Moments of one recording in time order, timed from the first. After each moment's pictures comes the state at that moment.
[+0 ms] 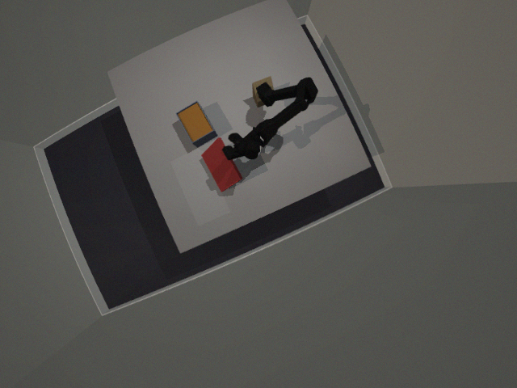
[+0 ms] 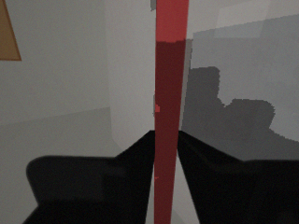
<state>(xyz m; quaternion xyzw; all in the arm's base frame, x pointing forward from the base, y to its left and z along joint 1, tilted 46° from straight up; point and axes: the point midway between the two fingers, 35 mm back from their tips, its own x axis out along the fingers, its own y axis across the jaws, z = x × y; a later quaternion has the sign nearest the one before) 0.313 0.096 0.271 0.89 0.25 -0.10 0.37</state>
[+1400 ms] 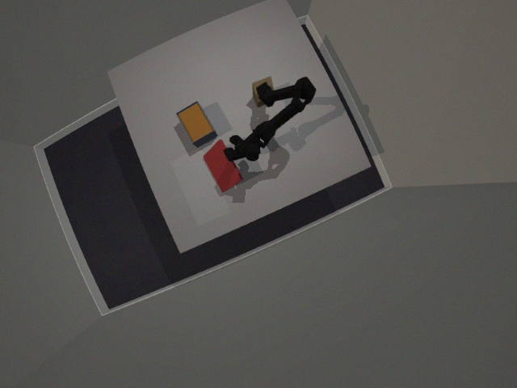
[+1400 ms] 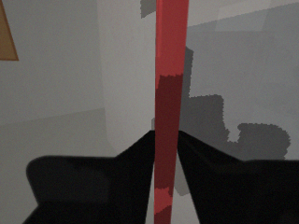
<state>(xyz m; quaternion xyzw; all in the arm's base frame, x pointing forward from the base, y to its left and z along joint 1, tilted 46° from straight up) 0.318 0.119 0.249 0.89 0.25 -0.10 0.37</state>
